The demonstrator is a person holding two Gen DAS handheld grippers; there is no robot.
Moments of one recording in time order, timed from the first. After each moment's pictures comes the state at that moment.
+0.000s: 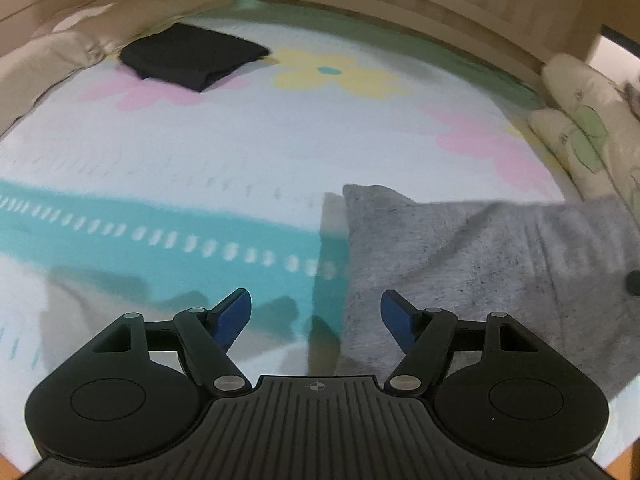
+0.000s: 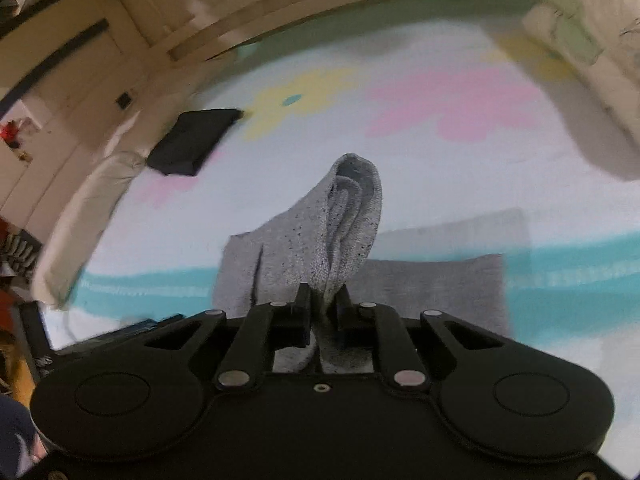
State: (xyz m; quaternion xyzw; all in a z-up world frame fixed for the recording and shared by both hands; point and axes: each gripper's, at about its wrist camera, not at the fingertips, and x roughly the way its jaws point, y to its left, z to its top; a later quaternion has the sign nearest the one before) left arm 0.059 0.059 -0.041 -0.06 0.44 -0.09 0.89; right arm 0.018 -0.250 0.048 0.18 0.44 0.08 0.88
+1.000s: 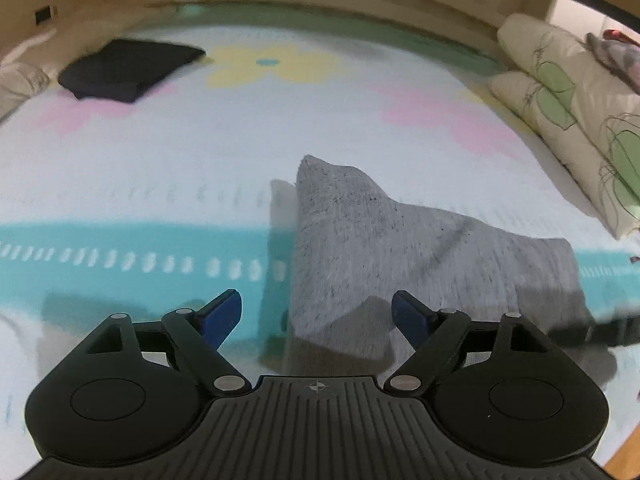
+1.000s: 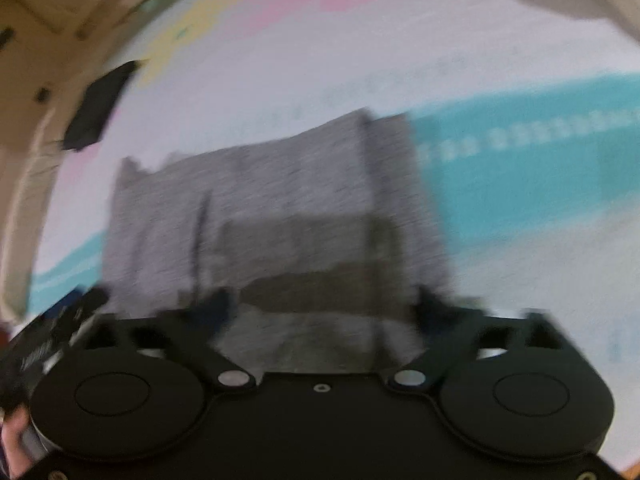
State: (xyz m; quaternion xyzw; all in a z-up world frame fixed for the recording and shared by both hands) left arm 0.071 0.001 -0.070 -0.01 0.44 -0.14 0.89; right arm 0.028 -0.294 -0.068 0.25 0.55 0.03 0.80
